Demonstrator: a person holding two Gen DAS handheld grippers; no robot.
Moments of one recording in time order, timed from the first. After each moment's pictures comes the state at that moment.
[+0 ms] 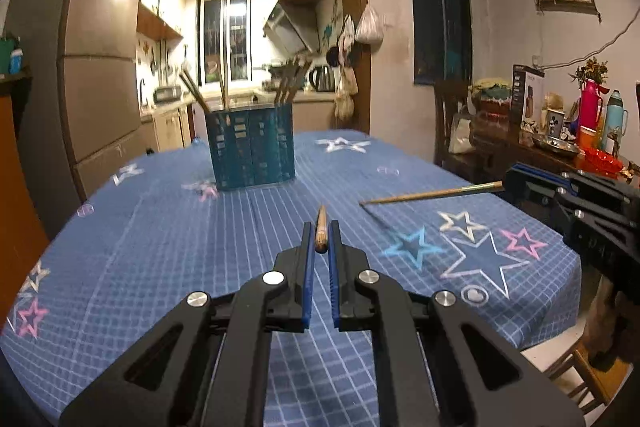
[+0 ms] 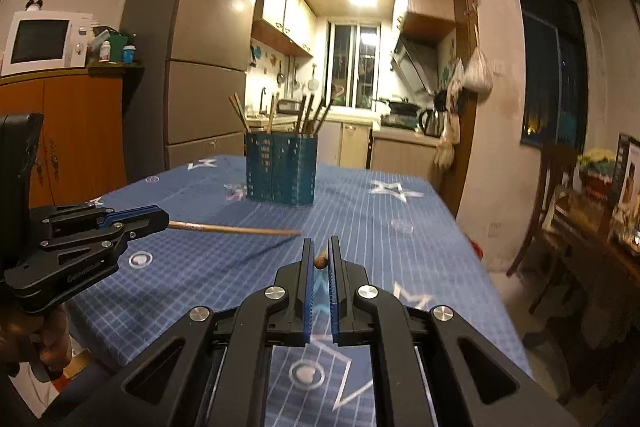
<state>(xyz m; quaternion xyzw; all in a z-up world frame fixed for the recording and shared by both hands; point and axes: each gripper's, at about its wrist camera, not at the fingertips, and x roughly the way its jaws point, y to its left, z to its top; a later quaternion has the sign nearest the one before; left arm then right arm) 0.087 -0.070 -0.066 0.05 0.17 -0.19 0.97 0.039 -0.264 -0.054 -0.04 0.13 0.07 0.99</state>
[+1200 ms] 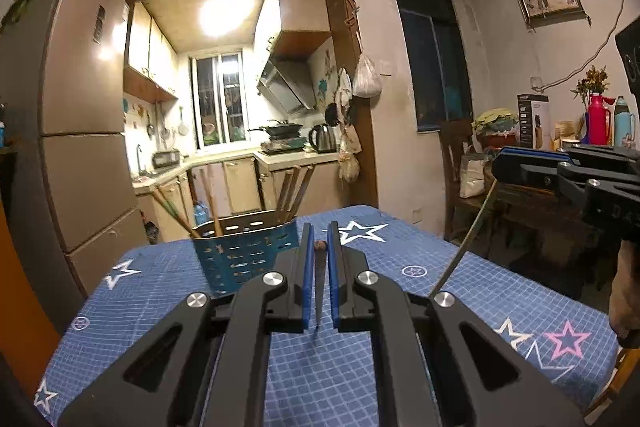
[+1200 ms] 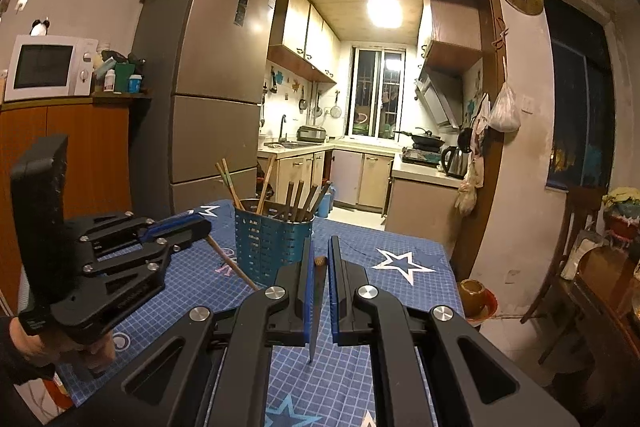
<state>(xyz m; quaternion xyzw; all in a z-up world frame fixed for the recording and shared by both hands) 0.180 -0.107 0.002 0.07 0.08 -0.20 0.97 0.142 -0.290 0.043 -0.05 0.09 0.12 0.99</state>
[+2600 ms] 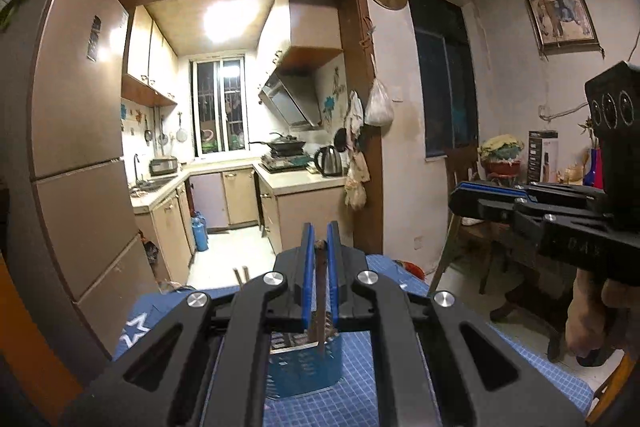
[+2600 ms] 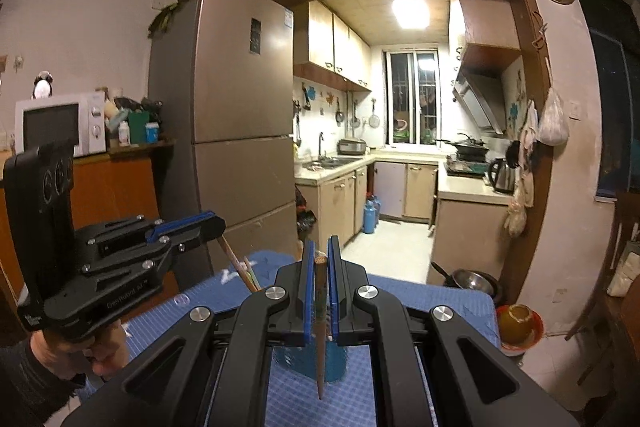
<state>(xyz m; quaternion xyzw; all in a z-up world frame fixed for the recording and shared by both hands) 0.248 -0.076 0.142 0.06 0.07 -0.20 0.98 0.250 -0.263 0.179 0.00 0.09 0.21 0.97</state>
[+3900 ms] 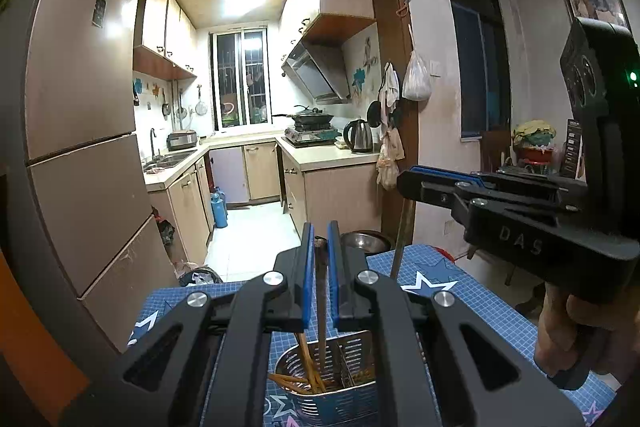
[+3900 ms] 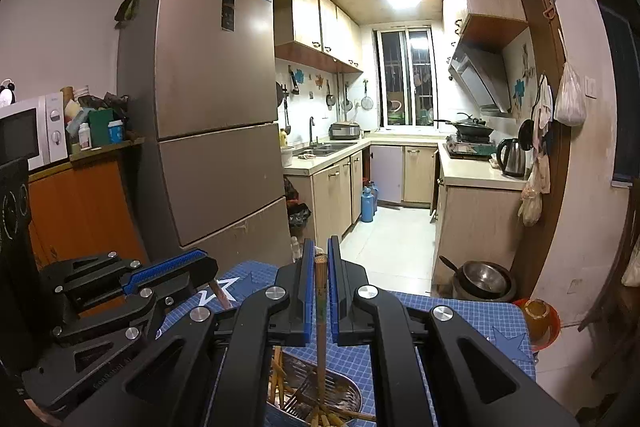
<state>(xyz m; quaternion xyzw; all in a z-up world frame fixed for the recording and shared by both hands) 0.356 -0.061 0.124 0.06 0.12 -0.16 0.98 0.409 -0.207 0.164 0.01 0.12 0.19 0.97</state>
